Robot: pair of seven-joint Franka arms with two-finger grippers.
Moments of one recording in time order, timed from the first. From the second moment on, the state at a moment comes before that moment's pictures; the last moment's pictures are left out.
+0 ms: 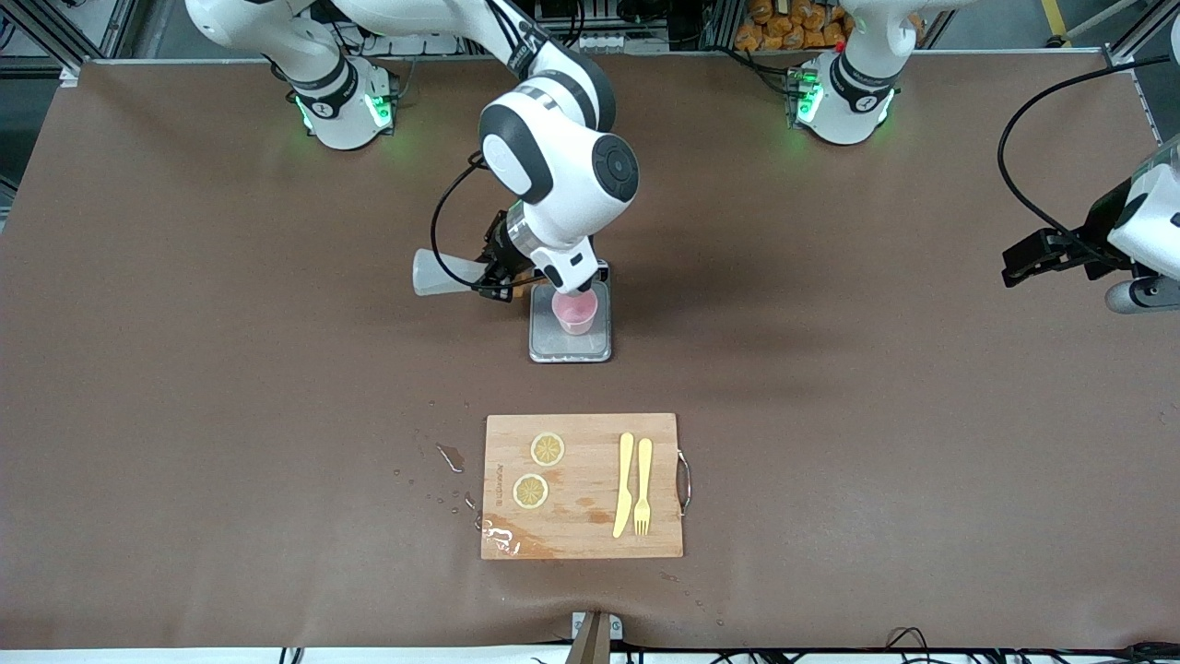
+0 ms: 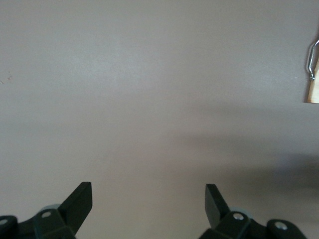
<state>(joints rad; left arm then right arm) 0.08 0.06 -0.13 -1.59 0.06 1.62 -0.12 0.82 0.59 -0.01 -1.33 -0.35 1.46 -0.67</state>
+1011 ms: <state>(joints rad) 0.08 0.06 -0.13 -1.59 0.06 1.62 -0.12 0.61 0.46 -0.03 -1.56 -0.05 1.70 -0.58</state>
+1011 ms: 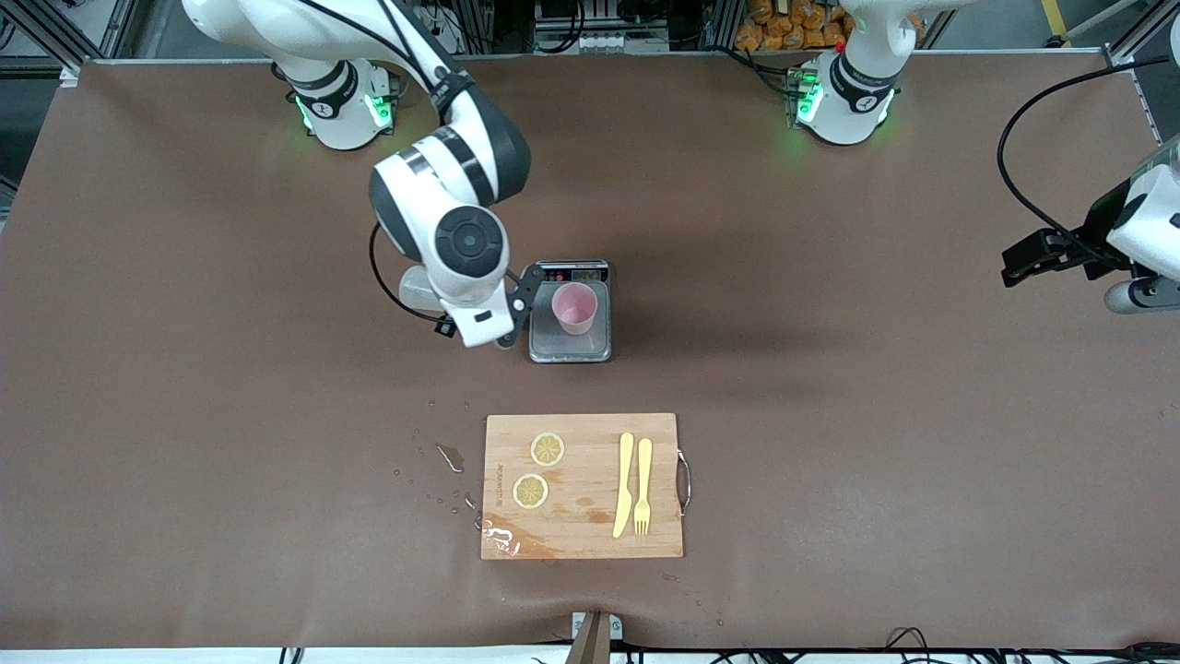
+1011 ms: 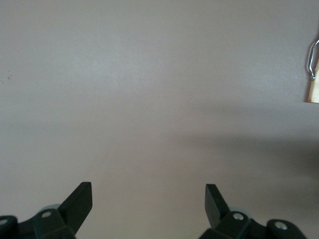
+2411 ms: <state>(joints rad) 0.08 0.06 -0.14 -1.60 0.06 1.63 -0.12 0.12 0.33 -0.04 -1.62 0.14 1.96 -0.91</state>
